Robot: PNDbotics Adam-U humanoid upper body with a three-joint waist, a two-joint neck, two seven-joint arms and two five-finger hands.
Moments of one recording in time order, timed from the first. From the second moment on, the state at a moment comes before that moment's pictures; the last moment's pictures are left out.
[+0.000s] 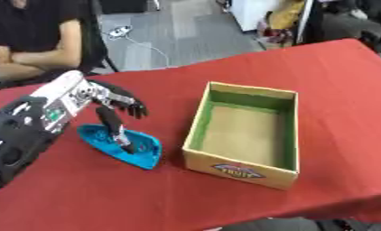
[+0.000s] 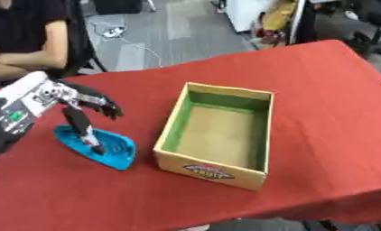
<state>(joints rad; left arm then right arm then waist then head) -0.54 0.76 -0.40 -1.31 -0.53 -0.02 -0.86 -0.35 -0.31 -0.11 -1.58 0.16 -0.26 -0.07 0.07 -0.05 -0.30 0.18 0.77</state>
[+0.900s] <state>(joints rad) -0.53 0.70 -0.42 -1.27 -0.53 -0.03 -0.85 -0.37 -0.30 -0.11 -1.58 0.16 -0.26 -0.06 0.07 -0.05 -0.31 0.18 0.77</state>
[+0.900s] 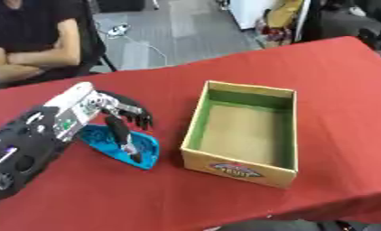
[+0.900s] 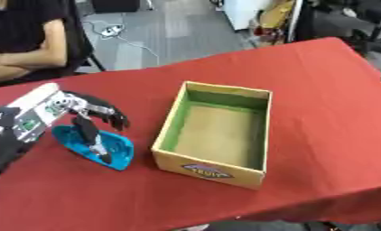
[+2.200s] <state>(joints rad) -0.52 0.67 -0.39 -1.13 -0.64 -0.05 -0.80 -0.37 -0.30 -0.11 -1.58 0.16 -0.26 -0.06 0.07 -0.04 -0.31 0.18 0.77</state>
